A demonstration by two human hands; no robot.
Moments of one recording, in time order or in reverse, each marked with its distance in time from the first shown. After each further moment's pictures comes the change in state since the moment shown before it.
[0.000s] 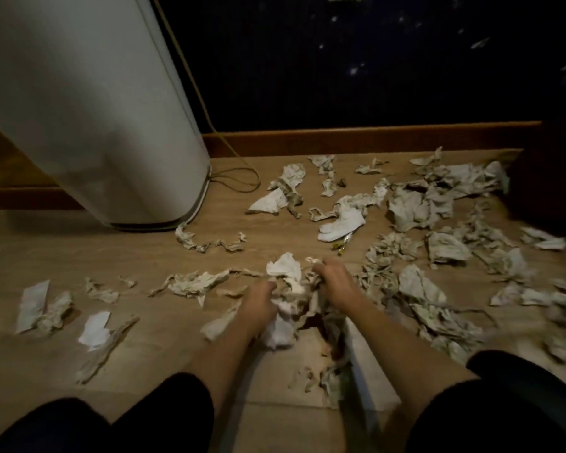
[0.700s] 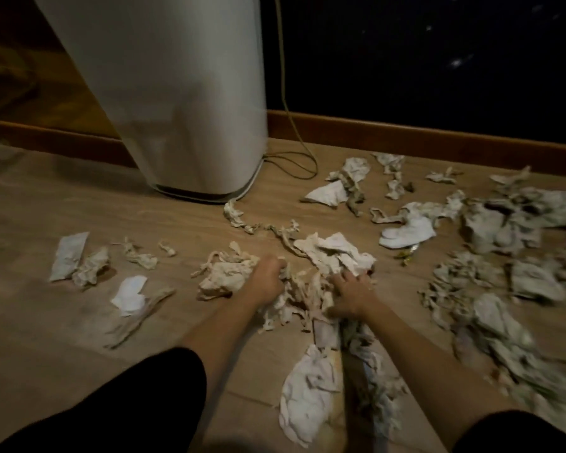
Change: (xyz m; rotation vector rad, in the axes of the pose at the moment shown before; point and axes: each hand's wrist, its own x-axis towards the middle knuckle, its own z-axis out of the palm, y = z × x) left_hand 0.050 -0.107 -0.040 0.010 0.006 0.030; right_hand 0.054 -0.049 0.079 -0.242 -0.470 0.138
